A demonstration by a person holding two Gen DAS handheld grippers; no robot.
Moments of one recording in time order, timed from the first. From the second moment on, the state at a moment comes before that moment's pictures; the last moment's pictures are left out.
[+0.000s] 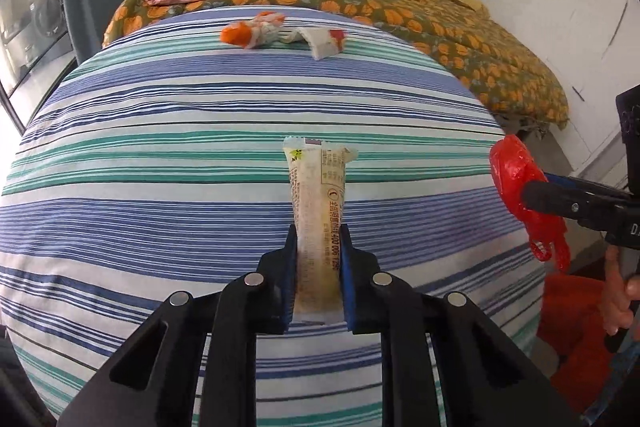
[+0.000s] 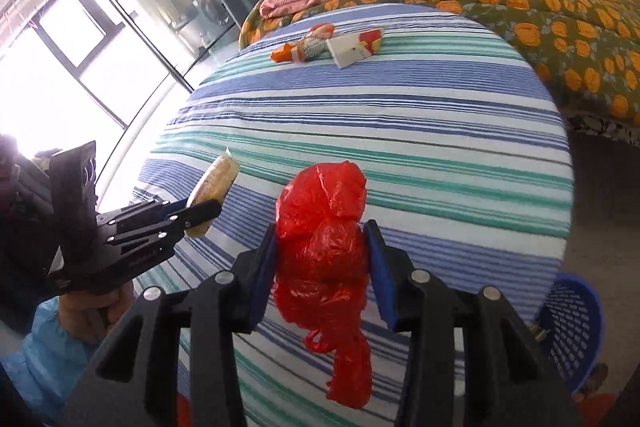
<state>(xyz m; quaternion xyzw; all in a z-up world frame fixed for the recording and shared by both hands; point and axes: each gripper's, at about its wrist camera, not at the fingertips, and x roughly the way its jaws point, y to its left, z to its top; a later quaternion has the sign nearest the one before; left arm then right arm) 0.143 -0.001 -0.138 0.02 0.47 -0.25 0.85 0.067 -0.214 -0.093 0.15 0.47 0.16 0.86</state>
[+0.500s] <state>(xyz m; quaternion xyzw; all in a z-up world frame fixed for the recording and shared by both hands) 0.022 -0.257 -0.147 0.08 0.47 -0.44 0.76 -0.058 -0.416 -0.139 0.21 0.44 -0.08 0.87</state>
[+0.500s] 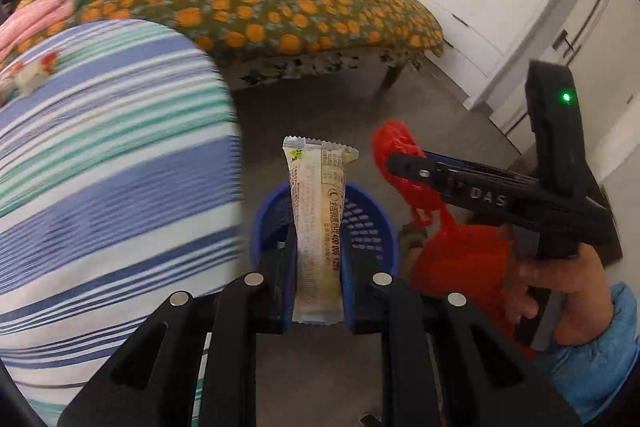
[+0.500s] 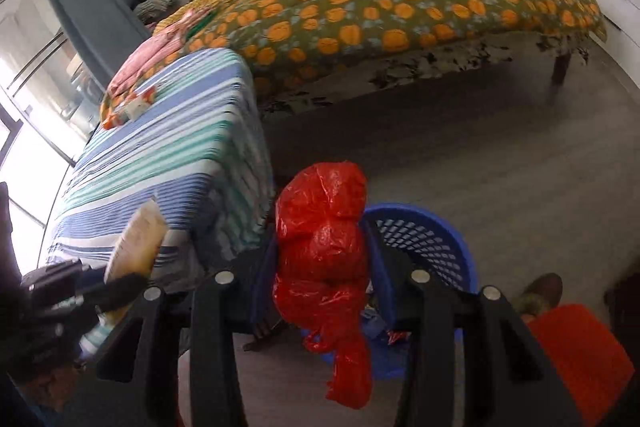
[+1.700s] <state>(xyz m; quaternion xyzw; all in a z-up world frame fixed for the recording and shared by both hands) 0.065 -0.163 -0.135 0.07 0.41 -0.31 0.86 -0.037 -0.346 -0.105 0.09 0.37 -0.07 0.92</state>
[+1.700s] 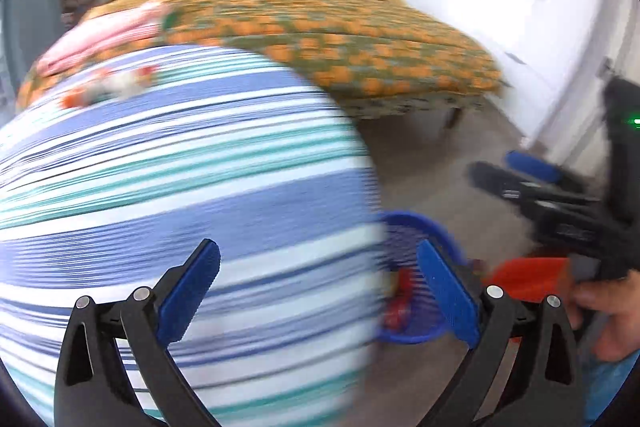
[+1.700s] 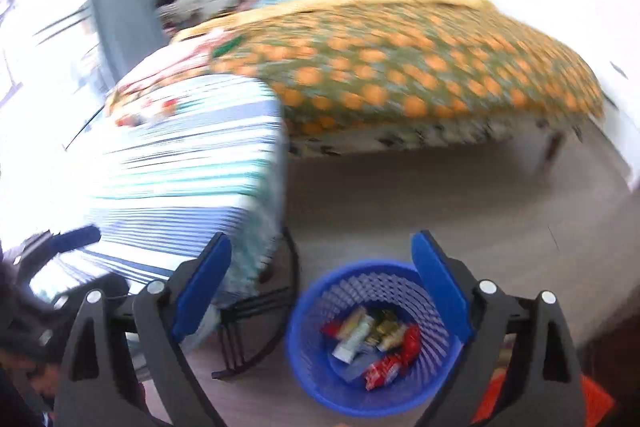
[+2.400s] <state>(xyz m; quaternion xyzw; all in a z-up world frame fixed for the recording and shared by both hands) 0.269 0.008 -0.149 0.07 0.44 -0.21 0.87 0.167 -0.160 -0.157 -0.01 0.48 0.04 0.88</state>
